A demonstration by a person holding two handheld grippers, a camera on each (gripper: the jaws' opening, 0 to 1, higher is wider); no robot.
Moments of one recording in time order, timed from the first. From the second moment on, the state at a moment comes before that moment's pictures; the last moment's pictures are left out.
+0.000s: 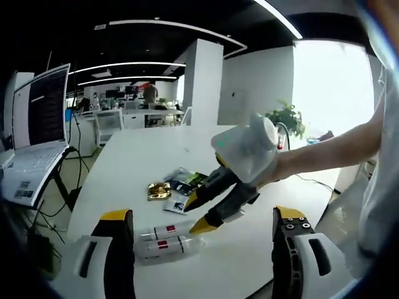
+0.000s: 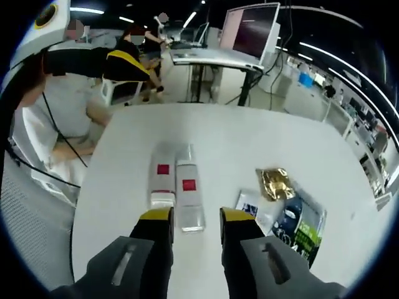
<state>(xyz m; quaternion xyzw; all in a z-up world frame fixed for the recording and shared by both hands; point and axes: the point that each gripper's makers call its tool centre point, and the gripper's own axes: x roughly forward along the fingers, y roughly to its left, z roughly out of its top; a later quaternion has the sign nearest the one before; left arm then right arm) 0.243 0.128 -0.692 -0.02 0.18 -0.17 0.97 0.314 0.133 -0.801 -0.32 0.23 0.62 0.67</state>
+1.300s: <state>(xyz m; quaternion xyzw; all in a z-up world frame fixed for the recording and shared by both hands) 0.245 0.114 -0.723 -0.04 0.22 -0.19 0.96 0.298 0.111 -0.831 -0.30 0.29 0.63 0.65</state>
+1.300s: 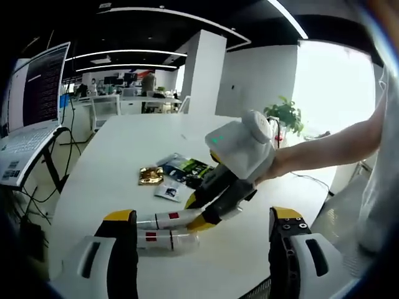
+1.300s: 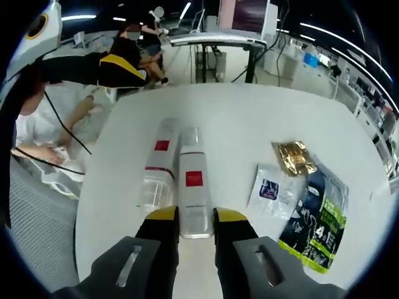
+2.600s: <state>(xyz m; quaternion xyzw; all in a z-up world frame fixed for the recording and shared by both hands) 0.289 0.032 -0.755 -0.26 0.27 -0.26 0.89 0.303 -0.006 -0.817 0.14 0.37 0.50 0.77</state>
